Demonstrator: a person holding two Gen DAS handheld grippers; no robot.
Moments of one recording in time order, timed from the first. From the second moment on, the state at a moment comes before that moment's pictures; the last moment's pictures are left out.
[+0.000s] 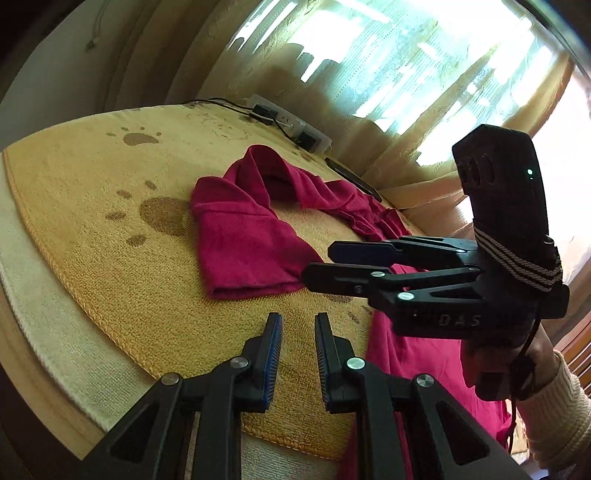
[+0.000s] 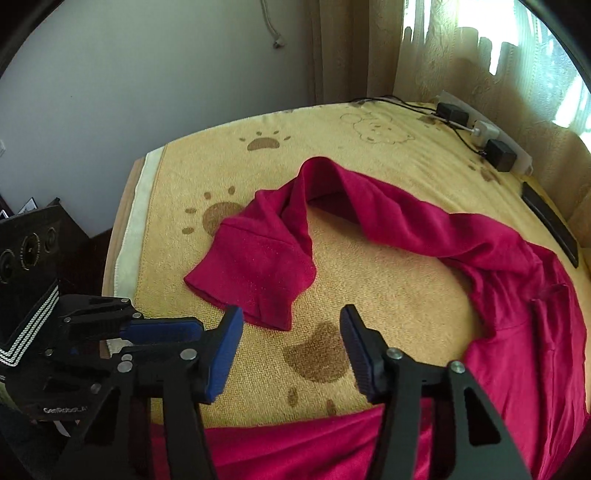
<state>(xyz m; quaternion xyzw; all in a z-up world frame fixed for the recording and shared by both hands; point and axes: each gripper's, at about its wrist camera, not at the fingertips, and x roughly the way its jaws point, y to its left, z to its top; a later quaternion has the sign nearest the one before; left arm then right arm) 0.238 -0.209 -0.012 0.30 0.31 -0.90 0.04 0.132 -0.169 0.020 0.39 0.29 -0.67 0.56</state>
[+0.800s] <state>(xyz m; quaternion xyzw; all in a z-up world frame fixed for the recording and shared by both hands) 0.250 -0.260 -0.012 0.22 0.50 -0.83 -0.05 0.118 -0.153 0.054 0.38 0.17 -0.70 0.58</state>
